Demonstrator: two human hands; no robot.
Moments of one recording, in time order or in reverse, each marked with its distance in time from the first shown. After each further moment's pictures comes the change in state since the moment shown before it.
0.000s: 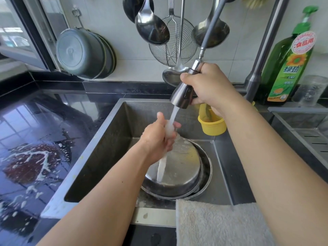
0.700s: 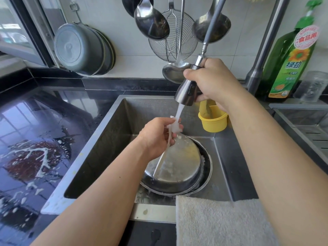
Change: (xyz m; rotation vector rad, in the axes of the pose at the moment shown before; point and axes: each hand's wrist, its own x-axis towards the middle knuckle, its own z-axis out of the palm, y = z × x) left_hand 0.000 -0.001 -0.003 -0.099 -0.074 -0.029; right_hand -0.004 -0.004 -0.005 -0.077 0.028 0.001
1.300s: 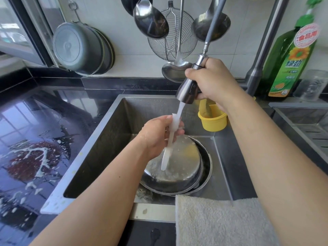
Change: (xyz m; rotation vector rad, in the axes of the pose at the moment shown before) left_hand 0.002 -0.002 -0.001 0.123 0.022 0.096; right_hand -0.002 0.002 -0.001 -0.008 0.017 -0.016
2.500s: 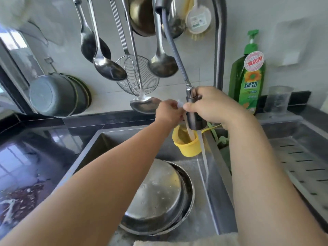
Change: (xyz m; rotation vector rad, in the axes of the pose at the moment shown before) left_hand 0.115 0.073 0.127 0.566 0.207 0.384; right_hand 0.013 0.031 -0.109 -0.299 -0.076 0.012
